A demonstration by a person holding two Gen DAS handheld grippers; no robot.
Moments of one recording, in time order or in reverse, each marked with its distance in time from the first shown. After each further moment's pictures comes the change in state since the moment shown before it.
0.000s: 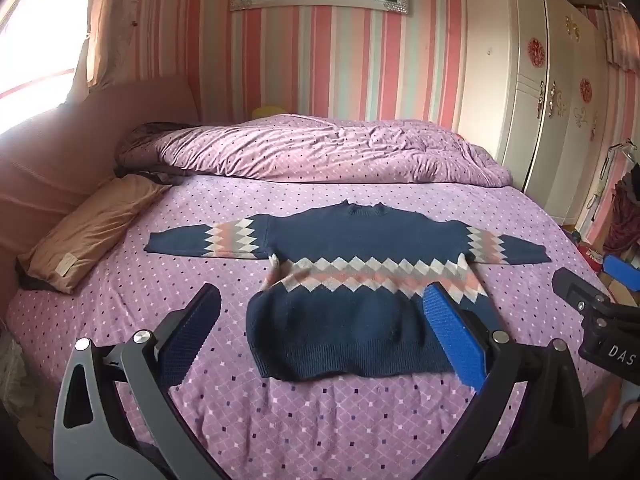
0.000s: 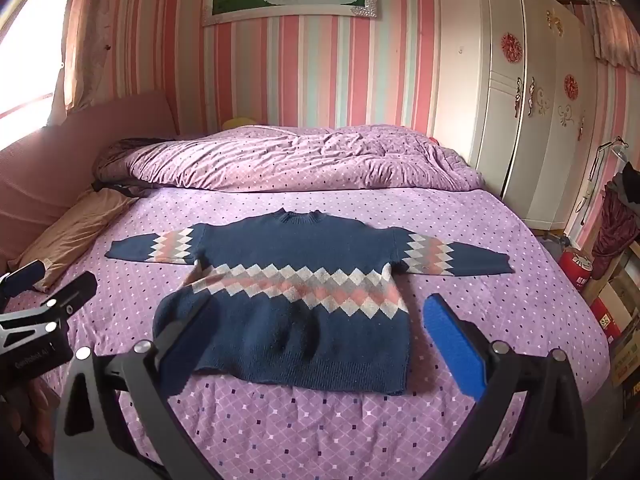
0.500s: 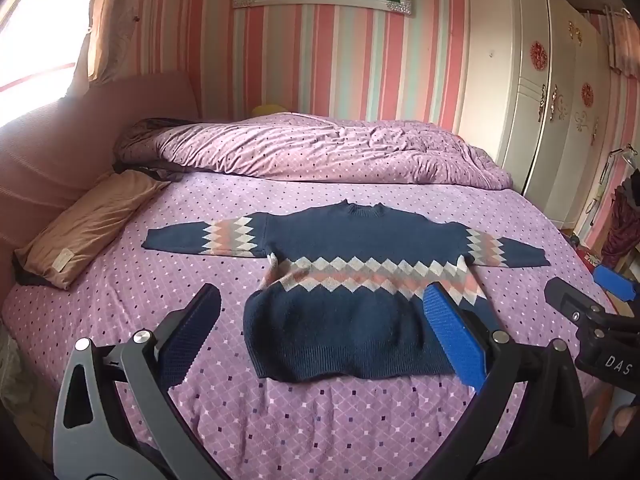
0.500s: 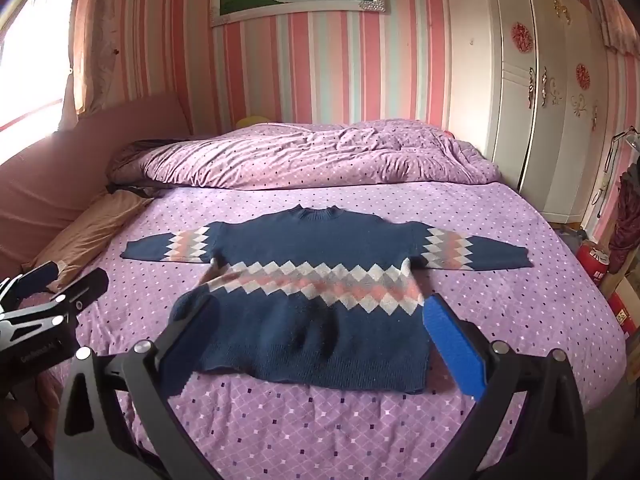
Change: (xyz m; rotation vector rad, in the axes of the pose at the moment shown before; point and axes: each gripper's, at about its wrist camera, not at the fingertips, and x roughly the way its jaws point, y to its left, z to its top) left arm 0.007 0.006 -0.001 -0.031 0.013 -0.018; right arm 0.005 0.005 -0.001 0.012 0.015 0.063
